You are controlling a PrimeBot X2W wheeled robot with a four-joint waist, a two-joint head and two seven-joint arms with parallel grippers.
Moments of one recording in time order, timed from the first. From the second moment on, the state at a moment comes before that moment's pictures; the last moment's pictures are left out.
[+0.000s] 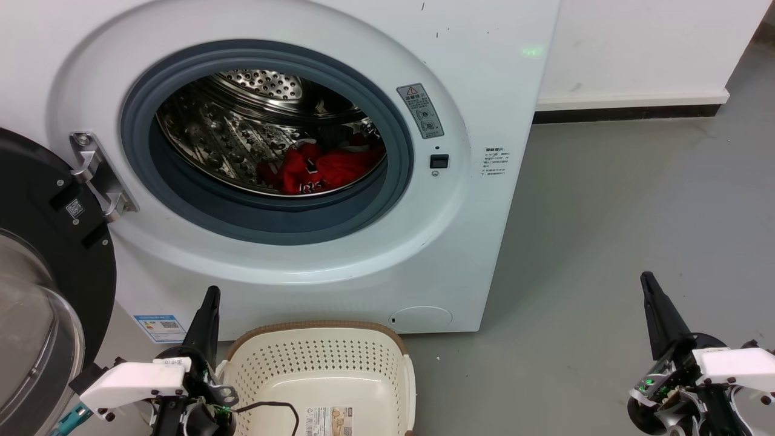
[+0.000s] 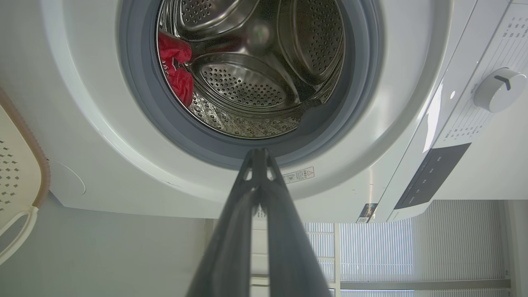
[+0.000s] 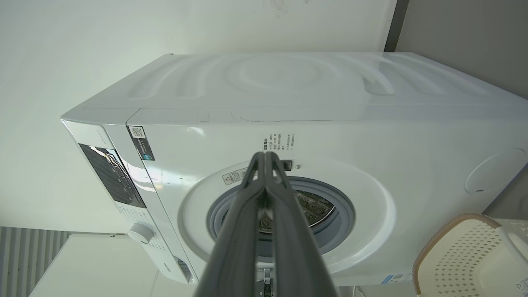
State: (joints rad) left arm -0.11 0.05 0.11 0.25 -1.61 -0.13 0.11; right arm -0.10 -0.05 -0.11 0.25 1.62 0.13 0.11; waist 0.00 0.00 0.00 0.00
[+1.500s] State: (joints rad) left arm -0.08 0.05 0.10 0.27 -1.61 -0.13 0.11; right arm -0.07 -0.05 -0.11 0.27 1.62 0.13 0.11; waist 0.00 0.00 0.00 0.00
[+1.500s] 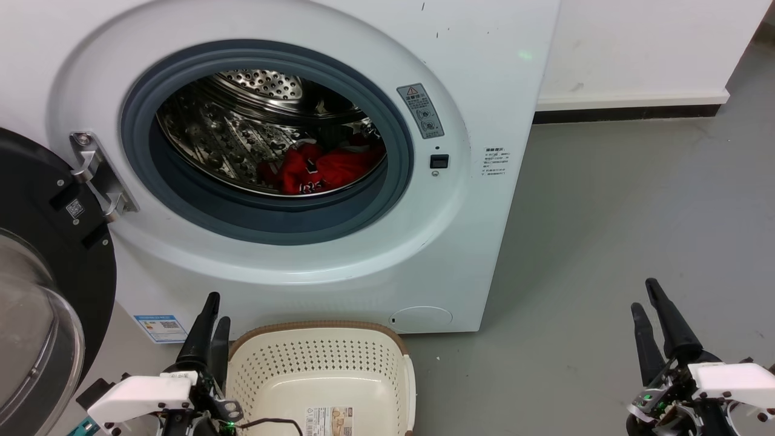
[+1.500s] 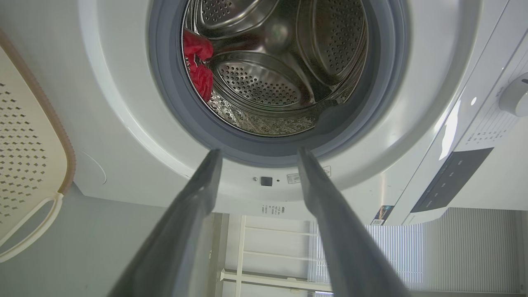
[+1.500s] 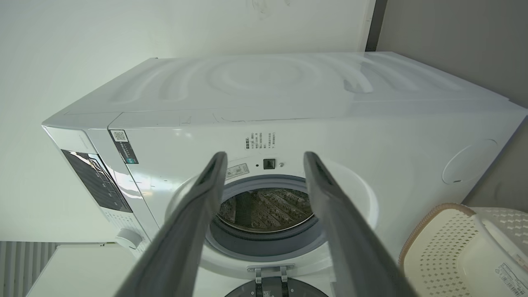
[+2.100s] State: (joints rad) left arm -0.08 0.05 0.07 0.20 -1.38 -0.13 0.02; right arm -0.05 -0.05 -0.07 0.18 1.34 0.13 0.02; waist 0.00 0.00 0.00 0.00
